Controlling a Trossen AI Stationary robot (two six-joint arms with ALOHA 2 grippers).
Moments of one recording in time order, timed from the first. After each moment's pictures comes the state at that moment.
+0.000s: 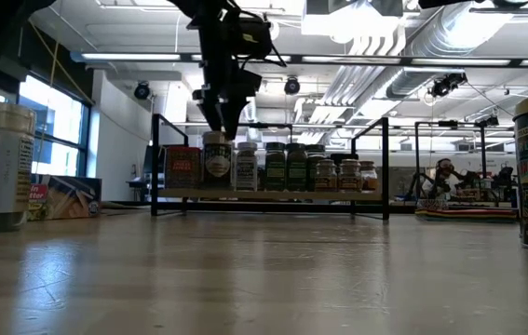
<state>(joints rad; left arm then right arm) 0.44 1.95 1.81 -1.16 -0.30 -0.06 0.69 1.14 0.97 -0.61 0.78 0.45</state>
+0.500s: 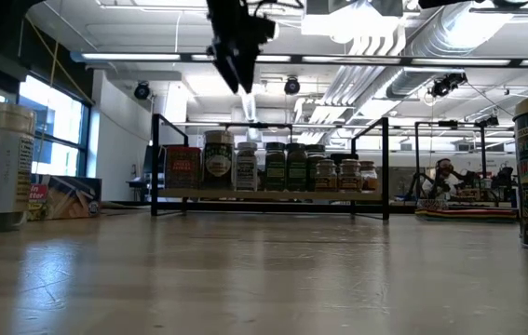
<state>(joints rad) 0.30 1.95 2.06 -1.29 -0.39 -0.02 0.69 1.14 0.97 -0.61 0.78 0.45</state>
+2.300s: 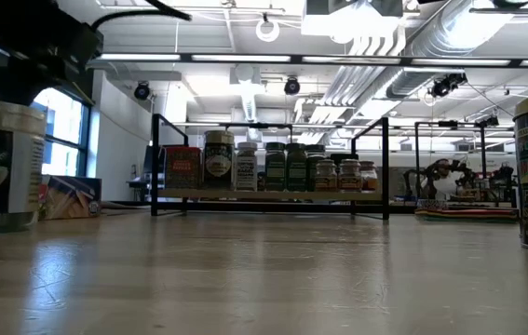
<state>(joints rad) -0.42 1.47 1.07 -1.34 -0.02 -0.48 0.69 1.15 0.97 -0.58 0.78 0.39</state>
